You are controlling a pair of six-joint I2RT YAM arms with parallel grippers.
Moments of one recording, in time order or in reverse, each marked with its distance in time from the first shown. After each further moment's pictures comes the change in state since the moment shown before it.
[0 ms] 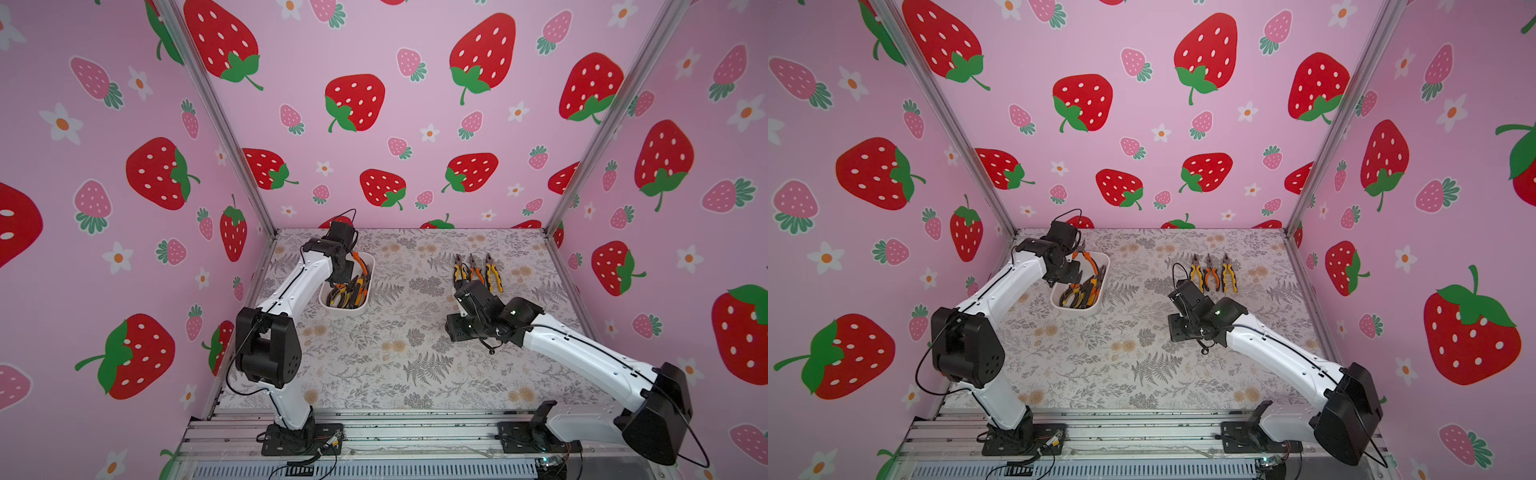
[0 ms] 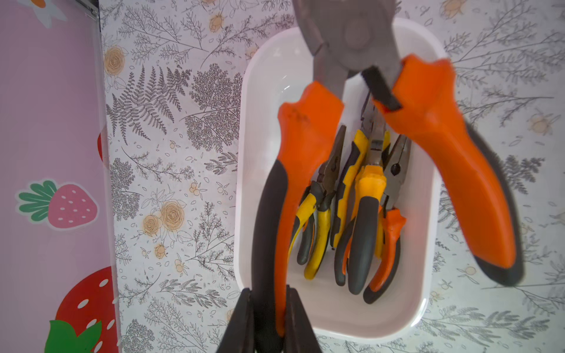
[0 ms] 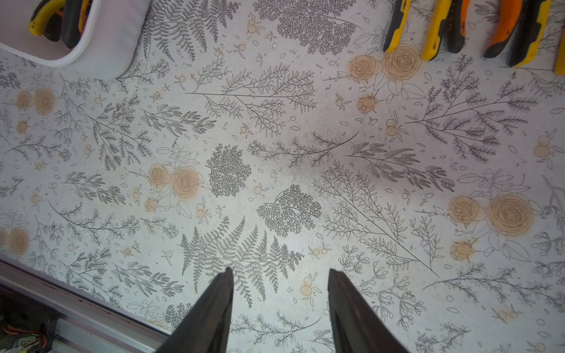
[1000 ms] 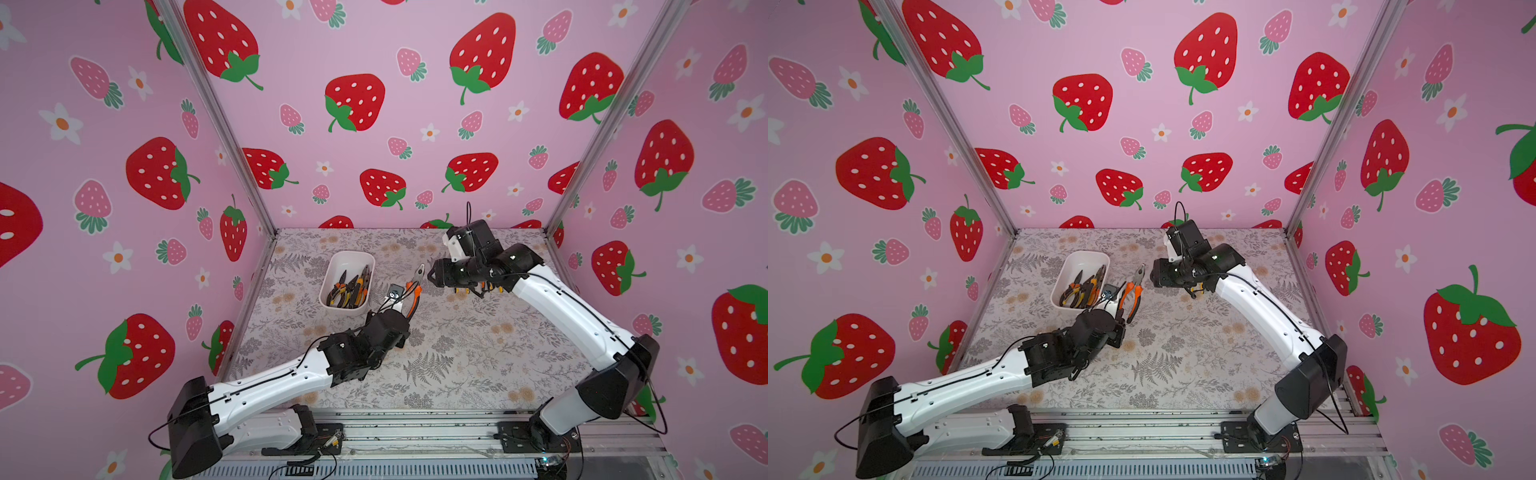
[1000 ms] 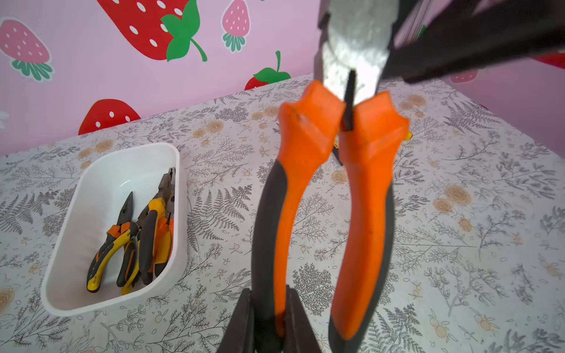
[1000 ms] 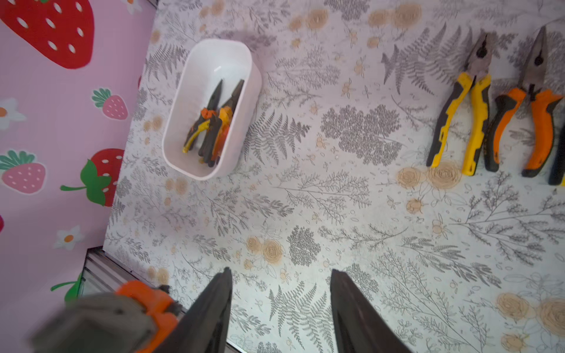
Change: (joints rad) left arm -0.802 -0.553 -0.652 0.629 -0.336 -0.221; right arm -0.140 0.291 0.635 -0.092 -0.256 -0.006
